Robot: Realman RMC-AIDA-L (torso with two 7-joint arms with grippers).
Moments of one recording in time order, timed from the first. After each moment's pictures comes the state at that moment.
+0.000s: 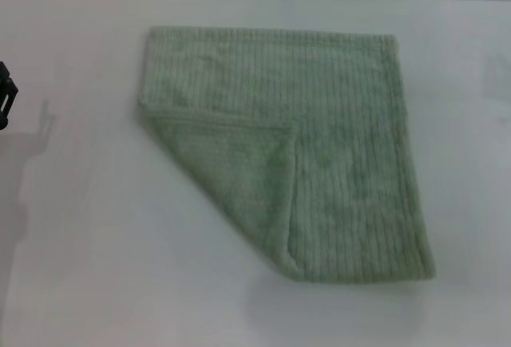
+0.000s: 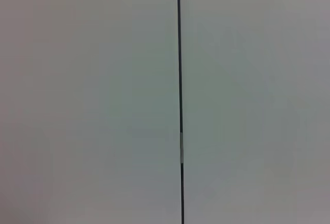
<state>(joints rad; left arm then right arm) -0.20 -2.08 -1.20 -0.32 2.52 1.14 -0.03 0.05 2.08 -1.38 -1.66 -2.26 -0.61 2.58</state>
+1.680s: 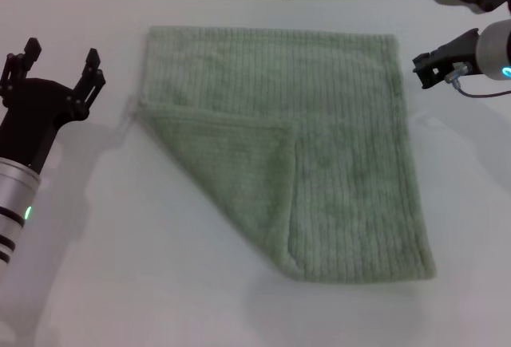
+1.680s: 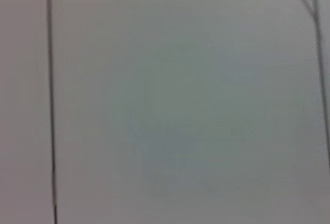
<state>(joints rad) -0.22 -2.07 -0.99 -0.41 2.54 1.16 0.03 0.61 2.07 -1.43 -1.03 -2.67 -0.80 2.53</state>
